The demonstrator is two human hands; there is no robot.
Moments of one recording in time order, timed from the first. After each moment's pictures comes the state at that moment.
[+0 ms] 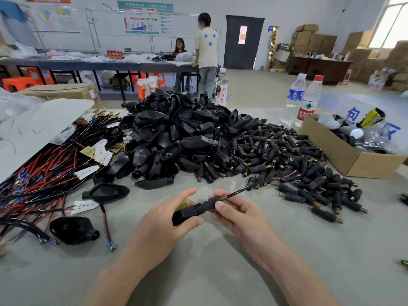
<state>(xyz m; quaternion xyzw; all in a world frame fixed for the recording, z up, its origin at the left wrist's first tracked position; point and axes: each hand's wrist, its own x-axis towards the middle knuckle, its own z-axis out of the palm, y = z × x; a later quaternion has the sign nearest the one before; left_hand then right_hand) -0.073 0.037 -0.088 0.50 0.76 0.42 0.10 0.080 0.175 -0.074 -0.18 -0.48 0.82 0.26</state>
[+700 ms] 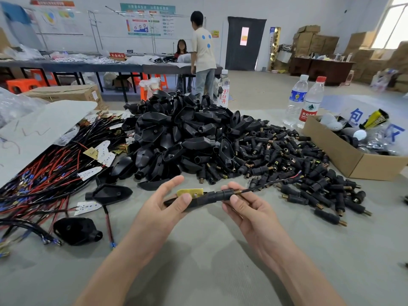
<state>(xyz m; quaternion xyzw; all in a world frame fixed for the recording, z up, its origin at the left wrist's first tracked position) -0.079 0.043 -0.080 0.33 0.57 0.68 0.33 0.081 0.184 -0.074 -0.16 -0.42 0.84 0.31</state>
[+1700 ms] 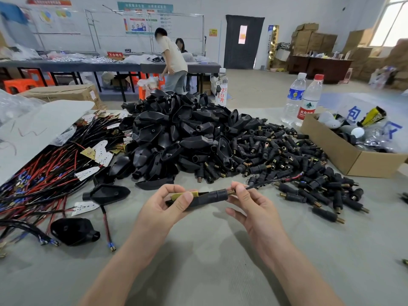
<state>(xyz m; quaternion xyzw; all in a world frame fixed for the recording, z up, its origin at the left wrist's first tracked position) -0.068 0.045 -0.075 0.31 0.56 0.70 0.31 0.084 0.183 -0.072 -0.24 -0.48 0.76 0.36</state>
